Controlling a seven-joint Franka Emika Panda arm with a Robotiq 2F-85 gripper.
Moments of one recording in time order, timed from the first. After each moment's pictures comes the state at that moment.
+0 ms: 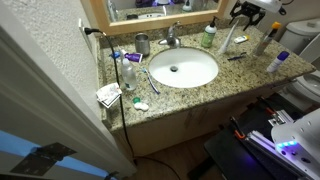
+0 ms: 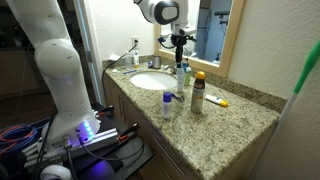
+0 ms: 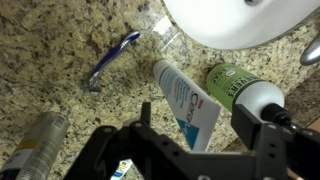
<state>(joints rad) -0.17 -0.10 -0.11 -2.33 0.10 2.43 0.64</state>
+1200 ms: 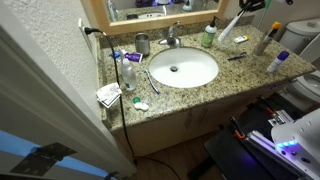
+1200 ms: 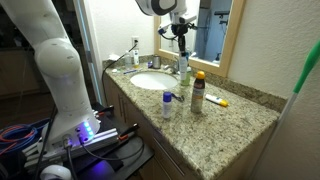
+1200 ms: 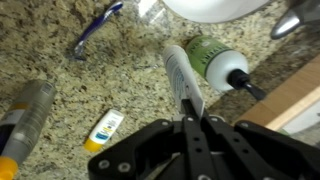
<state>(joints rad) -0.17 -0.19 -0.11 -2.33 0.06 2.49 0.65</state>
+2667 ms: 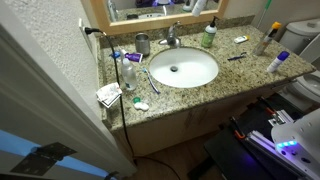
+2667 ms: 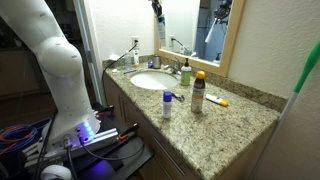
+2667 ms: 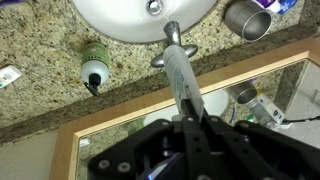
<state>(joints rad) -0.09 -0.29 0.20 -2.04 0.01 2.22 0.63</state>
